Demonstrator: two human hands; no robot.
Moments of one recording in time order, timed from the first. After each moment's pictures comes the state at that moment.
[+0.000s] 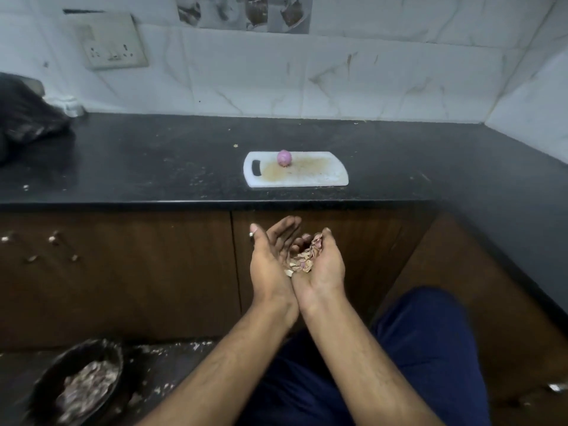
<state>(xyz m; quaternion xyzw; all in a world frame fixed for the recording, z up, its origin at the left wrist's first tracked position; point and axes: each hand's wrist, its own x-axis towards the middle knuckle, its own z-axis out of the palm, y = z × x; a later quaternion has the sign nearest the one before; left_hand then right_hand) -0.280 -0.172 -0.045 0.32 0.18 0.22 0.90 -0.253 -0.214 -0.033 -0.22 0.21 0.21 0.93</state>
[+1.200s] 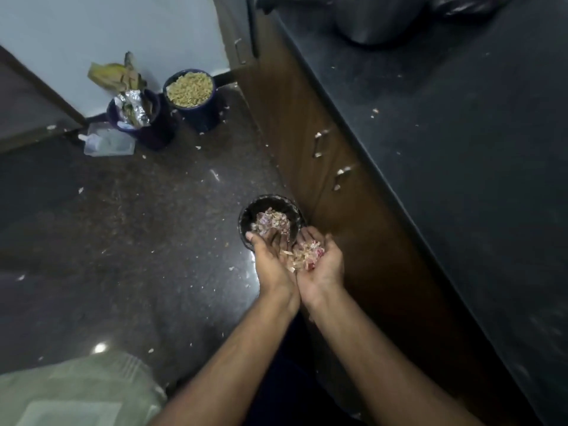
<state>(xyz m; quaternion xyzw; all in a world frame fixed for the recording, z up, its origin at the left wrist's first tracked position) -0.369 0.180 -0.132 -0.08 0.55 0.57 0.61 -0.317 0.190 -0.130 -0.47 0.19 0.68 0.53</state>
